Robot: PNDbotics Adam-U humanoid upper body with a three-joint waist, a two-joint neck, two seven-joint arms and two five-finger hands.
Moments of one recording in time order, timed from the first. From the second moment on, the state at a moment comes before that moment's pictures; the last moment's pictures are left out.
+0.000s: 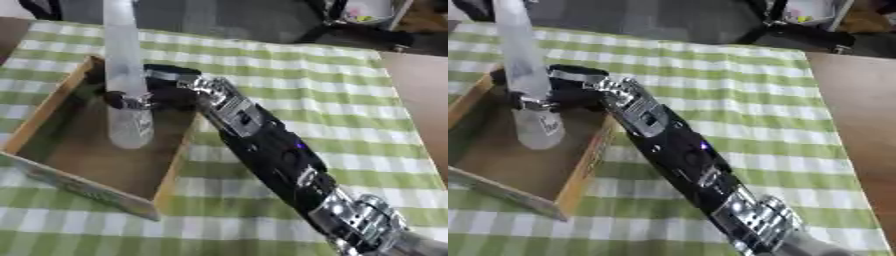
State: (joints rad) left arm -0.06 0.35 0.16 -1.95 0.22 -0.07 -0.06; right arm -0.93 -0.29 0.23 -1.22 -0.09 -0.11 0.71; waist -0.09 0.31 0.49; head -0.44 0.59
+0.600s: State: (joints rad) left arm -0.06 0.35 0.16 -1.95 0.22 -0.07 -0.07; right arm -0.92 -0.29 0.23 -1.21 0.02 -0.19 0.77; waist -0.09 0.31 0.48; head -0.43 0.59
